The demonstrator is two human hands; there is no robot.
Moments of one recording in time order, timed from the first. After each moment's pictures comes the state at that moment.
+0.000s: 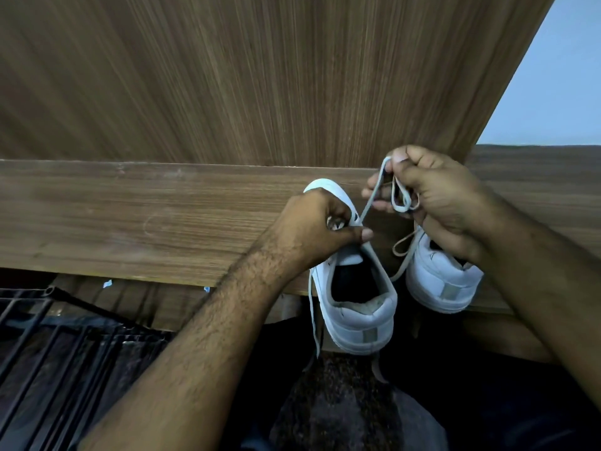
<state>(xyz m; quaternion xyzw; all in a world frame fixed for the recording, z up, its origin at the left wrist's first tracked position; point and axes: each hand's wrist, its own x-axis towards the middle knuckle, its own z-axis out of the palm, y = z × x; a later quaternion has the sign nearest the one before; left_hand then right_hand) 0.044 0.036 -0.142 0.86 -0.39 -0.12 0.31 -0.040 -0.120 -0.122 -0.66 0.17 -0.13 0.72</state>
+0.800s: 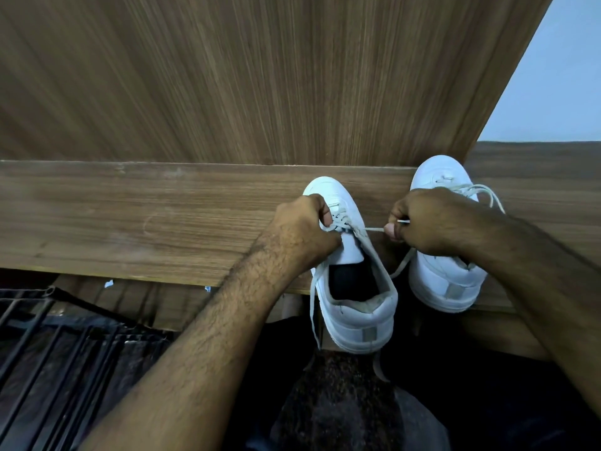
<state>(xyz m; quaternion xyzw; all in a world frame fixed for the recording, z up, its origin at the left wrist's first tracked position) 0.045 0.038 -0.149 0.90 -0.25 -0.17 0.31 -0.049 -0.130 -0.125 -0.96 0.21 0.10 0.15</state>
